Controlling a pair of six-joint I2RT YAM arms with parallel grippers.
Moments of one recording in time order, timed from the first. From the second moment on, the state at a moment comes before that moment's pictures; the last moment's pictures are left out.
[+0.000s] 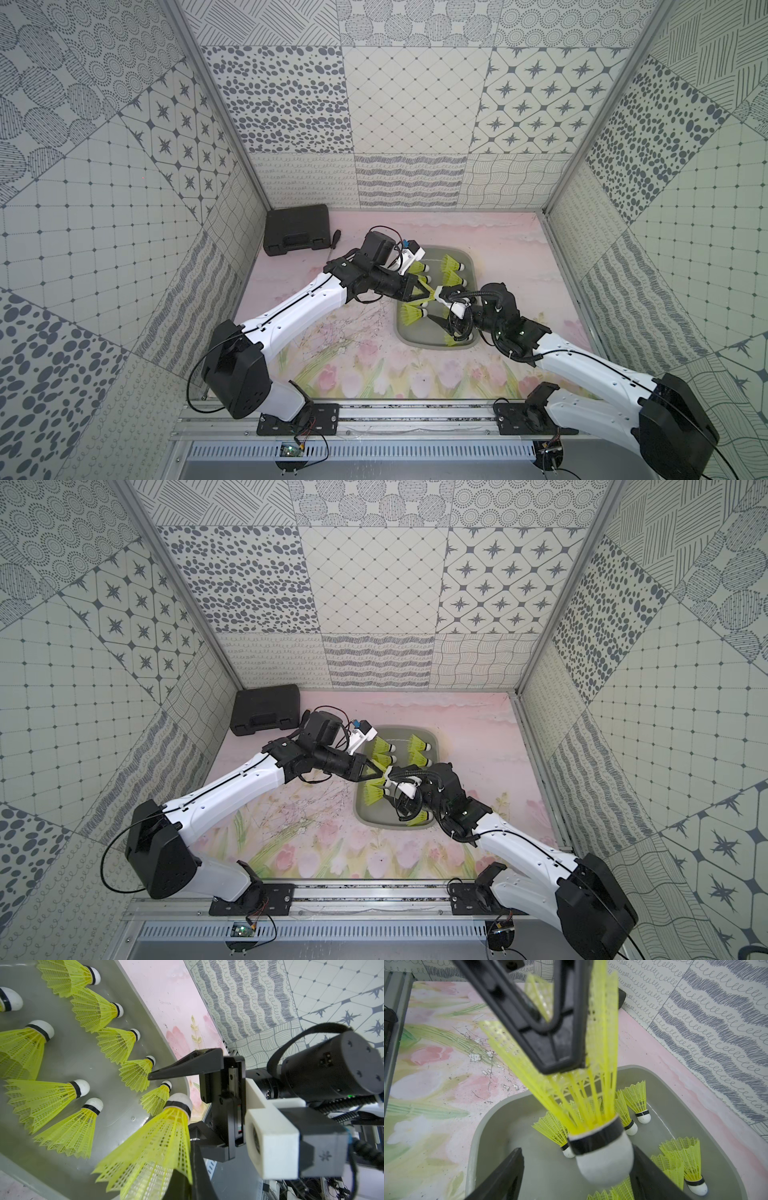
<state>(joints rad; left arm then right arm) -0.69 1.47 1.23 -0.56 0.72 -0.36 0.67 1.07 0.52 0.11 -0.27 -0.41</state>
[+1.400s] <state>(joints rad) -0.69 1.42 1.16 -0.55 0.72 -0.33 0.69 1.11 0.55 0.05 -0.31 -0.40</state>
